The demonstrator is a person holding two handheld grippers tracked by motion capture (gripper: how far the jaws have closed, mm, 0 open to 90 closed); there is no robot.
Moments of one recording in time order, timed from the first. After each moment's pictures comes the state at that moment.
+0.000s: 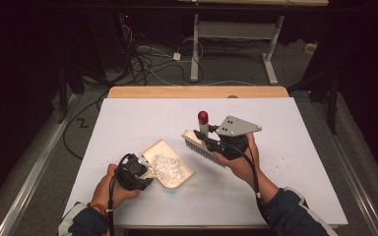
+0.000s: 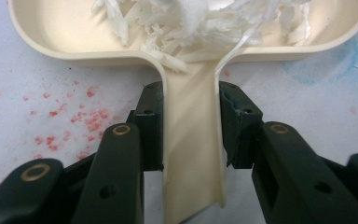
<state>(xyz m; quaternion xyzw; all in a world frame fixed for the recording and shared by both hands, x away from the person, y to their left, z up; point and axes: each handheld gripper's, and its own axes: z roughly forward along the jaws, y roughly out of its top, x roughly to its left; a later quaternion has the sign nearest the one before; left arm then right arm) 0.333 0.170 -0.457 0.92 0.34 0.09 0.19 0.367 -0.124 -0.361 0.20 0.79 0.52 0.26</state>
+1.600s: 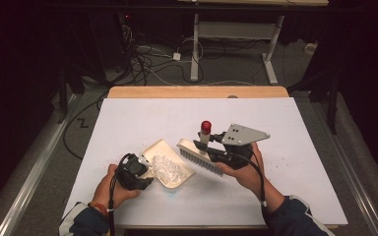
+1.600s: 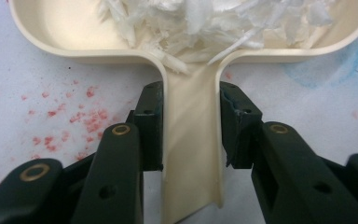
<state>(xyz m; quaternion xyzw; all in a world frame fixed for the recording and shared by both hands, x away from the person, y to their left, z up) 0.334 0.170 -0.459 0.91 0.36 0.09 0.19 0.341 -0.136 -0.357 0.16 0.79 0.54 0.21</state>
